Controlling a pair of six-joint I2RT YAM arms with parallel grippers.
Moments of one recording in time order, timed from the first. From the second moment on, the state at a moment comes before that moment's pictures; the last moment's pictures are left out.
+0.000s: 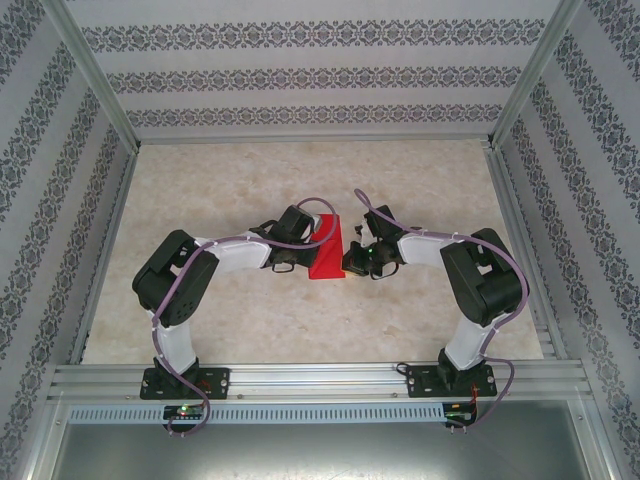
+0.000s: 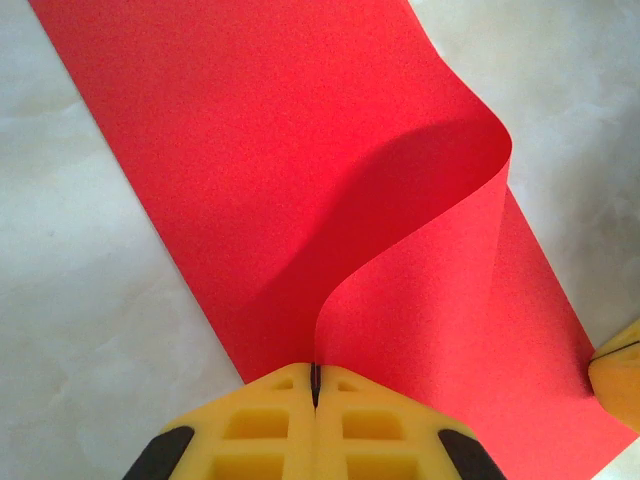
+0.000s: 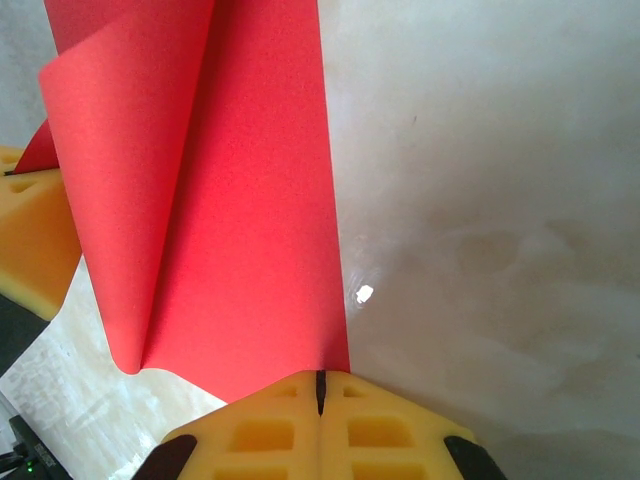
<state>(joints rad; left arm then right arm) -0.62 1.86 1.05 -0.15 0.08 -0.29 0.43 1.76 0.86 -0.23 -0.54 0.66</state>
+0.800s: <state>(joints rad) -0.62 1.88 1.05 -0.15 0.06 -0.29 0.44 1.77 0.88 -0.25 -0.53 0.65</state>
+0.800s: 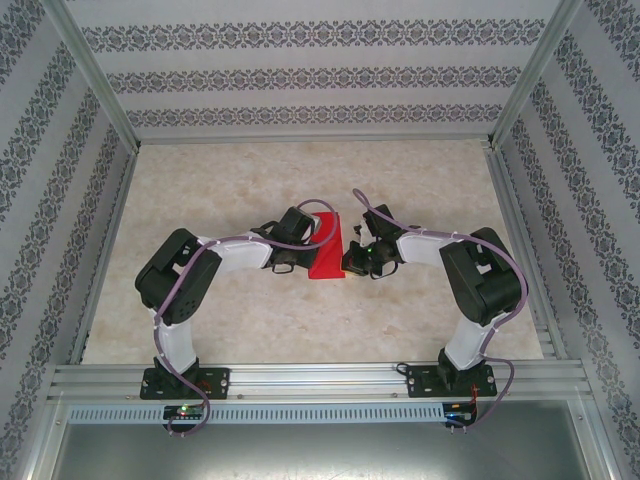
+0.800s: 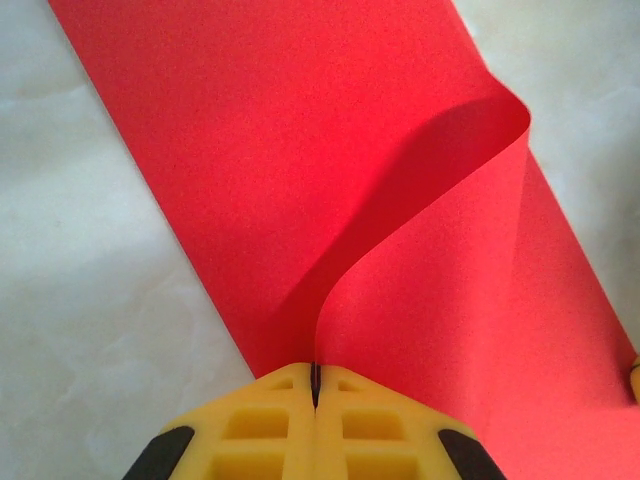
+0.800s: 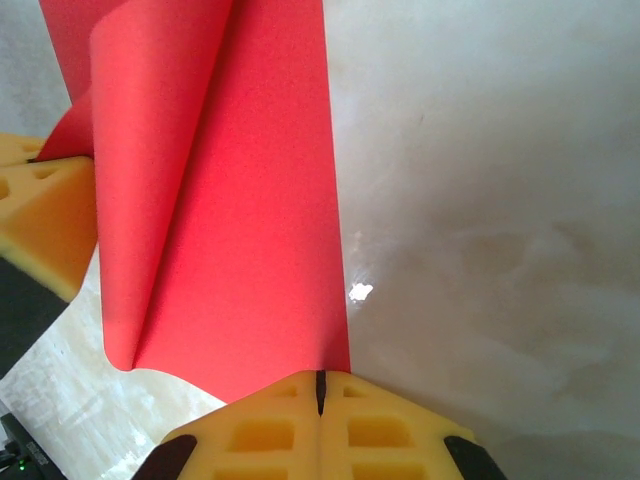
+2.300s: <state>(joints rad) -0.62 1.88 1.06 -0.15 0.07 -0.27 0.44 1.92 0.94 0.15 -0.67 0.91</state>
